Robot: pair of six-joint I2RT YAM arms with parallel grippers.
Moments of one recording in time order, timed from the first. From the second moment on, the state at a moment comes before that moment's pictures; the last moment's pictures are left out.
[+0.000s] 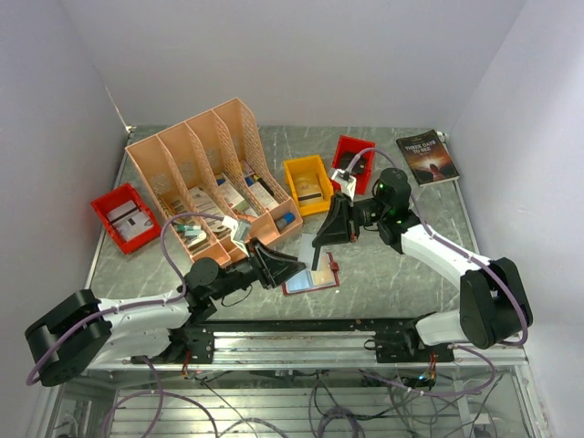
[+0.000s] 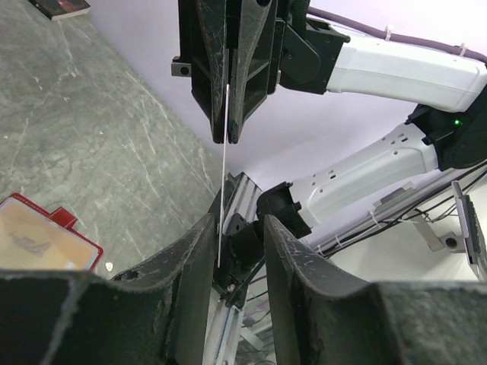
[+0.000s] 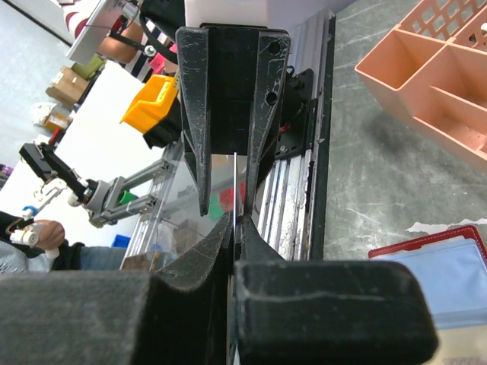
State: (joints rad) left arm -0.95 1.05 0.20 1.06 0.18 -0.84; right arm 0.40 1.38 0.77 0.49 -1.45 0.60
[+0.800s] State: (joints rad) left arm -0.95 1.12 0.21 1.11 0.20 -0.87; right arm 0.41 1.38 0.77 0.38 -1.45 0.49
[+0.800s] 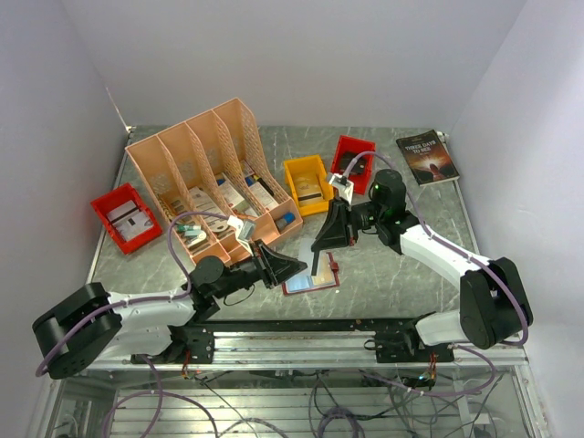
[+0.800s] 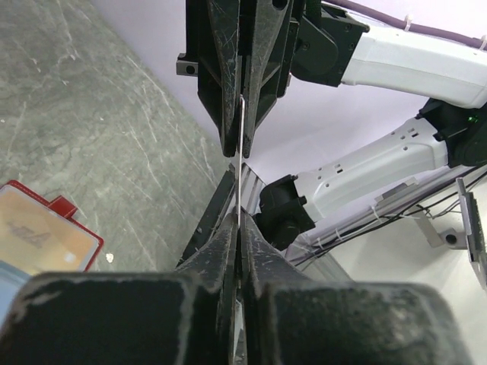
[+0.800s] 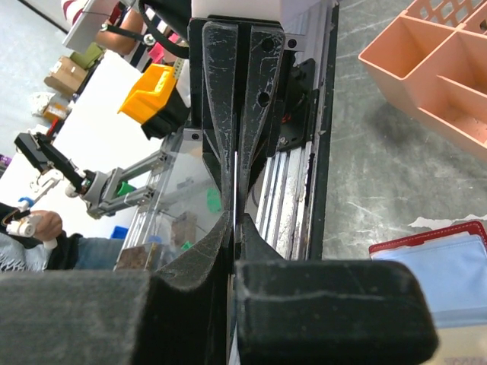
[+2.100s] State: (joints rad) left arm -1.23 1.28 0.10 0.96 -0.49 -1.17; right arm 0.40 1.52 0.86 -0.59 -0.66 -0.67
